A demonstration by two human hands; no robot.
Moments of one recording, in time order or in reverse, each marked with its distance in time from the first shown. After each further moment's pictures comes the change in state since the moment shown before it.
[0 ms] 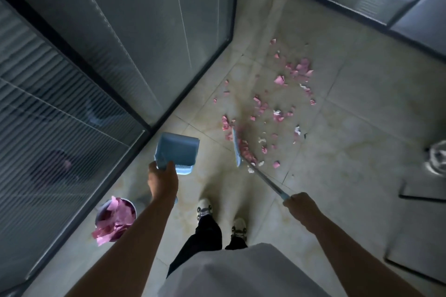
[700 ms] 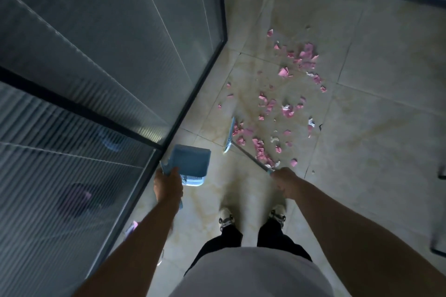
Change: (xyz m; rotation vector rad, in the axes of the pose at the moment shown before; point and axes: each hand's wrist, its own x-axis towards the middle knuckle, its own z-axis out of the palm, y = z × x) left_hand 0.059 0.052 0.041 0.100 -0.059 0.027; right_hand 0.079 -0.112 -0.007 0.347 -0.138 0.003
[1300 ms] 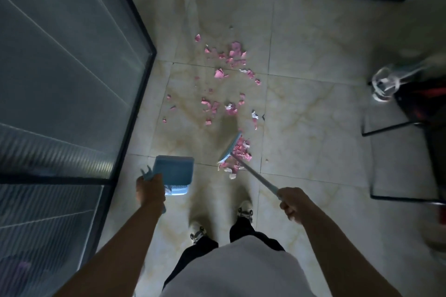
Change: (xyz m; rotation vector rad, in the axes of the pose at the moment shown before) left_hand -0.028 0.037 0.126 0.130 -0.111 0.022; right_hand -0.065 0.116 -0.117 0.523 0.134 0.307
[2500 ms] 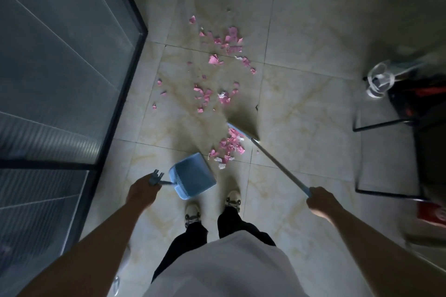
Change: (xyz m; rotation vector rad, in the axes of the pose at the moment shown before) left_hand 0.006 -0.033 0.002 0.699 -0.393 0.326; right_hand 0.085 0.045 -0.101 -1.041 0.251 -0.231
